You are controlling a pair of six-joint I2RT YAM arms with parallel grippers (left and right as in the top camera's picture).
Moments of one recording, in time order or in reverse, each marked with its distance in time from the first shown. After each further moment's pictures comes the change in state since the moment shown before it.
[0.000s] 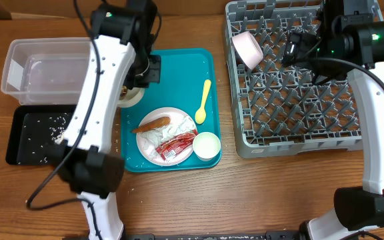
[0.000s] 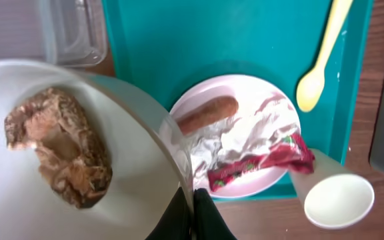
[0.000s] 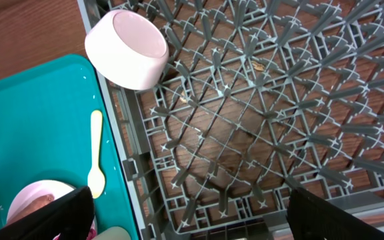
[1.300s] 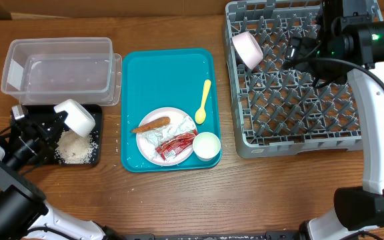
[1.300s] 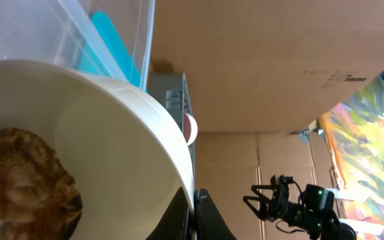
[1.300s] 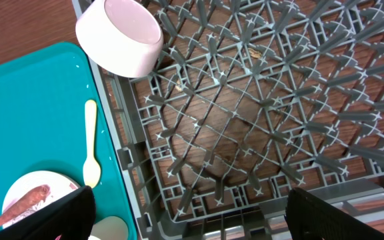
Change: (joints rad) left arm 1.109 -0.055 -1.061 0.623 1.560 0.565; right arm 0.000 0.000 0.000 -0.038 0.000 0.000
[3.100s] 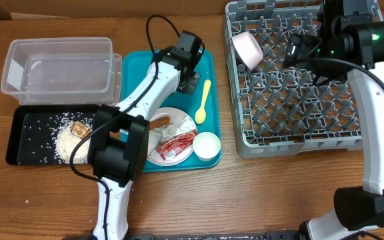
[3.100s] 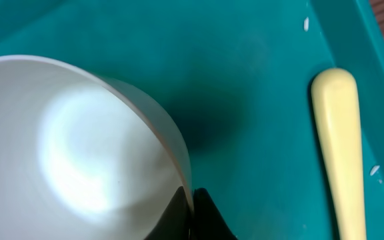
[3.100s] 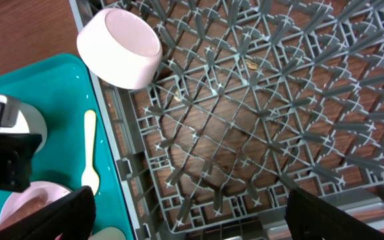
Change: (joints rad) left arm -1.270 0.266 0.613 0.271 -1.656 -0.337; right arm 0.000 0.000 0.000 0.034 0.019 0.000
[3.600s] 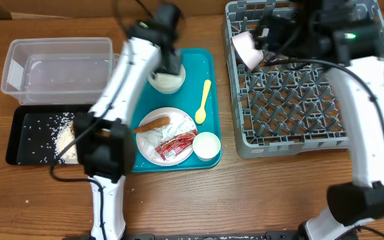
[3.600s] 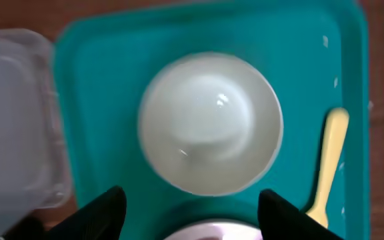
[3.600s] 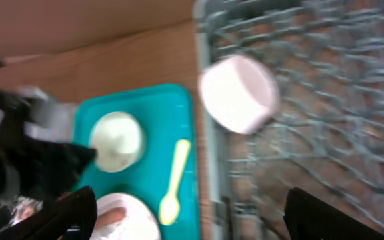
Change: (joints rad) left arm 0.149 0.000 0.422 -0.446 0.053 -0.208; right arm 0.135 0.064 0.000 0.299 -0.200 0.021
